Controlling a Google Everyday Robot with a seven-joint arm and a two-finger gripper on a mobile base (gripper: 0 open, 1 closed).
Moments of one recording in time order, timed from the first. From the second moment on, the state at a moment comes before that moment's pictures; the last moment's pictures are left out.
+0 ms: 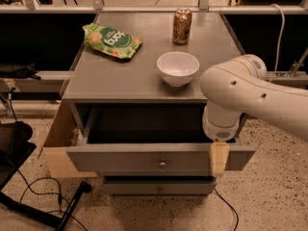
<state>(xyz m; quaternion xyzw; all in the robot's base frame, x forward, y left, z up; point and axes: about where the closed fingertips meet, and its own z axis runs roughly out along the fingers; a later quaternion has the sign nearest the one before) 0.486 -0.177 0.705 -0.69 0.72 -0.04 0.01</state>
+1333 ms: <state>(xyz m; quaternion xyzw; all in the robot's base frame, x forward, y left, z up) 0.493 -0.205 0.637 -0.66 0.75 0.02 0.03</state>
